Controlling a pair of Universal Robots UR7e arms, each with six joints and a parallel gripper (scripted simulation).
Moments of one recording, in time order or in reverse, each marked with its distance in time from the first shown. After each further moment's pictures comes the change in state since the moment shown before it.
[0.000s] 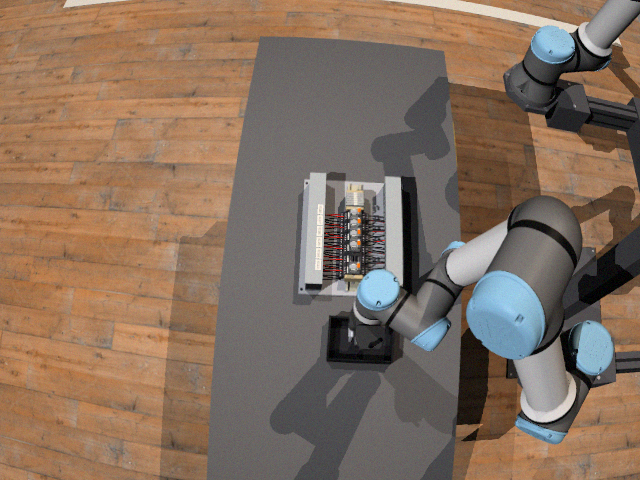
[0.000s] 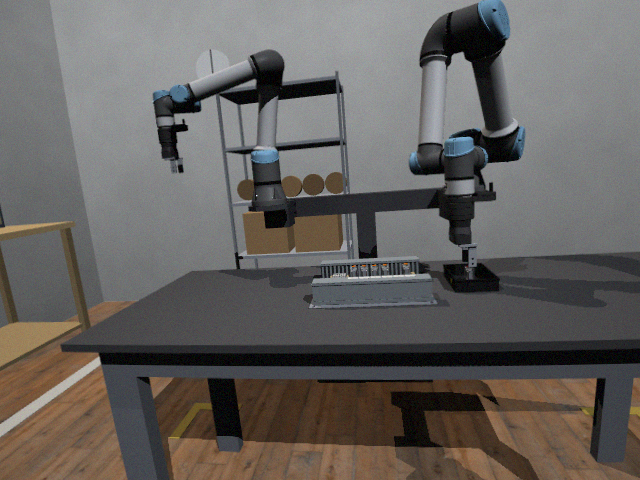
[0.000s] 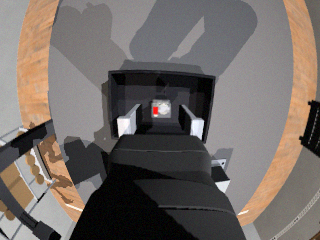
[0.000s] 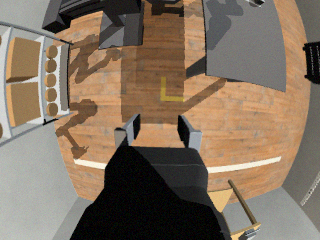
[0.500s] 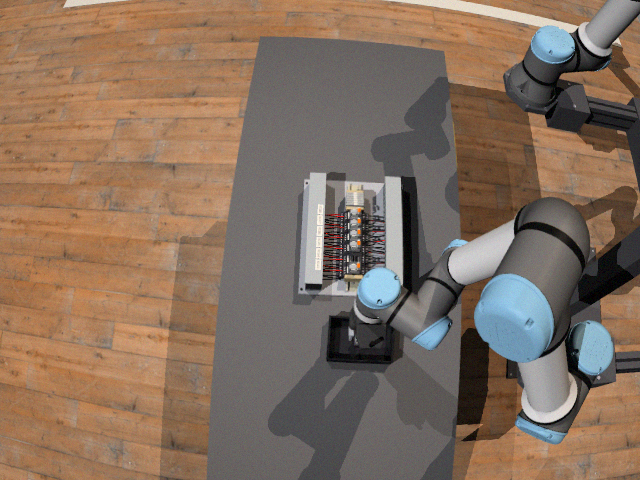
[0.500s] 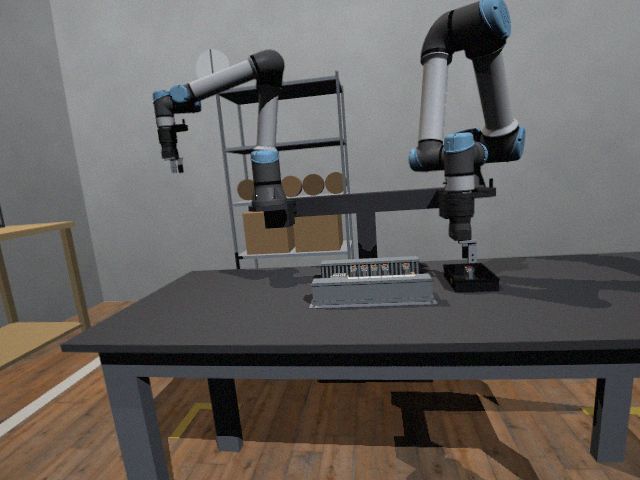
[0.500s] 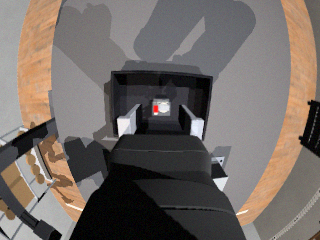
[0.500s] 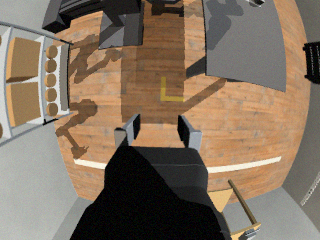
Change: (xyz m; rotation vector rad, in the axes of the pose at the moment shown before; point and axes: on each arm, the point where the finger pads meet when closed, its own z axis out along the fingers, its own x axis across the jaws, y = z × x) left arm 0.000 0.000 -0.011 0.000 0.000 0.000; right arm 0.000 0.000 0.000 0.000 0.000 0.000
